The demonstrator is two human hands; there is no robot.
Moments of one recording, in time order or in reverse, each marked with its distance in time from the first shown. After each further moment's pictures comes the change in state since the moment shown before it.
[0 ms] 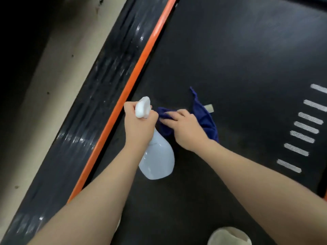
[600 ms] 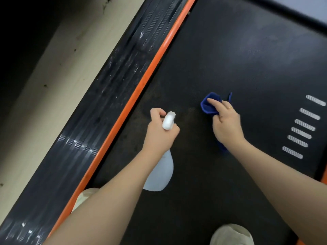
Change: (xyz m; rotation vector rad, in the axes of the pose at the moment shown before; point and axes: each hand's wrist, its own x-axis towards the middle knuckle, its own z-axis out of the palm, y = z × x) left_hand -0.013 -0.017 -0.012 0.097 -0.330 0.005; right_hand -0.027 0.014 -0.043 0.405 0.330 0.541
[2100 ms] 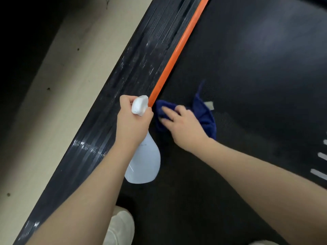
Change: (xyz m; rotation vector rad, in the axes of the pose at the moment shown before) left_hand 0.055 -0.029 -0.091 0.036 0.263 0.091; right_hand 0.026 -0.053 0.131 -0.598 -0.101 -0.792
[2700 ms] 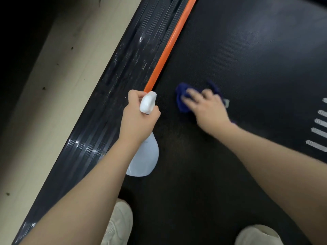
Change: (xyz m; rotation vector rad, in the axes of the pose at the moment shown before) left_hand -0.015 0.009 0.009 0.061 -0.134 0.132; right_hand -0.027 0.057 -0.034 -0.186 -0.083 0.234
